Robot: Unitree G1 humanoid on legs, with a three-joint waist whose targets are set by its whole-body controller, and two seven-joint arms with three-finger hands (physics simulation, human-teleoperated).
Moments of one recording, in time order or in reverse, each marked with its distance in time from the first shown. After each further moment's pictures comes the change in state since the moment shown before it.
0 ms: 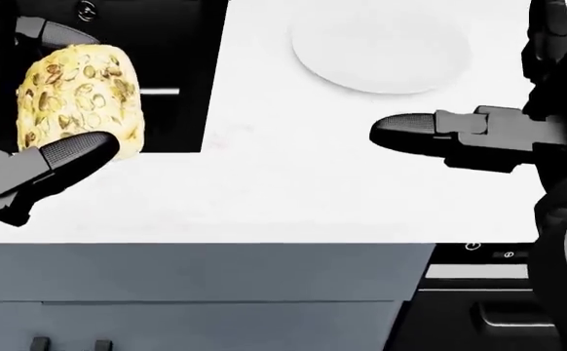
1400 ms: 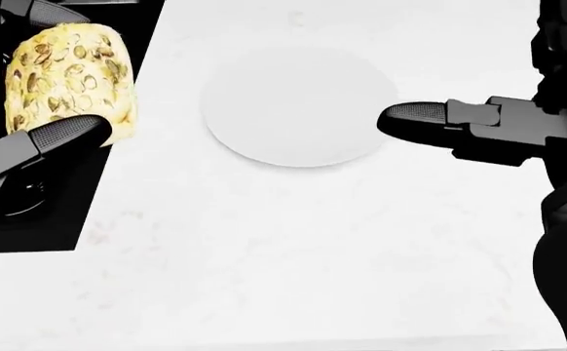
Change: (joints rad) left arm -0.040 0.023 0.008 0.007 -0.015 -0.001 0.010; right arm -0.002 -0.001 -0.021 -0.001 0.057 -0.043 -0.042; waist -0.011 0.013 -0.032
